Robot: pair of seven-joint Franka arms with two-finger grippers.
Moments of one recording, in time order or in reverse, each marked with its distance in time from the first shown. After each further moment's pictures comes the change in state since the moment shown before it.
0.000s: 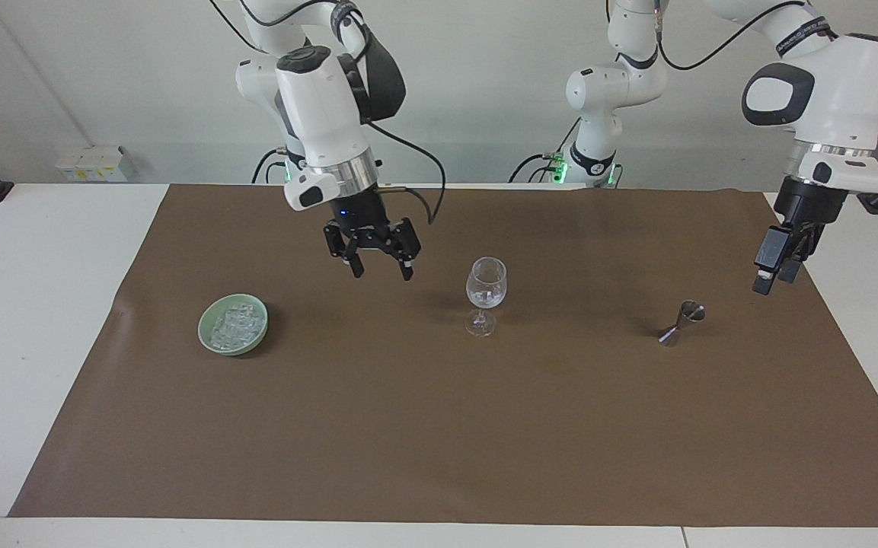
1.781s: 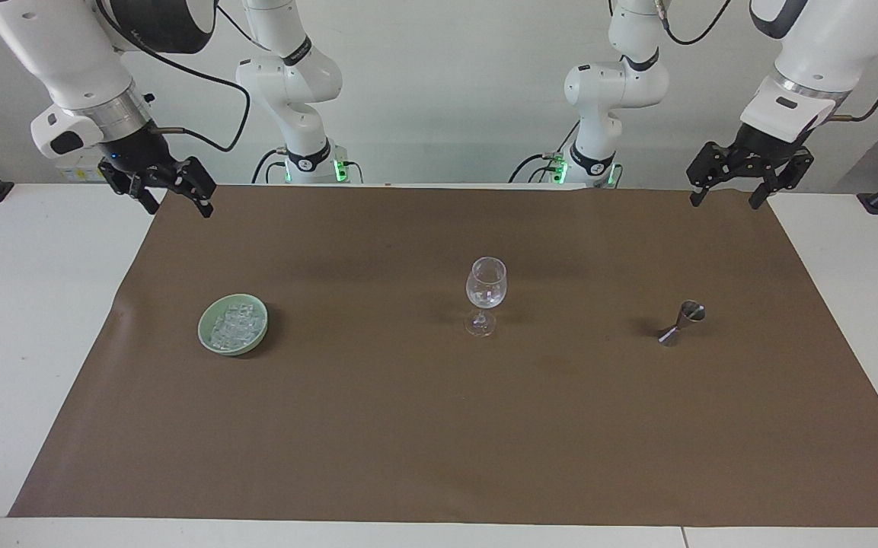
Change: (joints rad) left arm -0.228 0.020 0.093 0.345 0.132 -0.694 0.330; right arm -0.035 -0.067 -0.396 0.252 -0.062 -0.633 -0.573
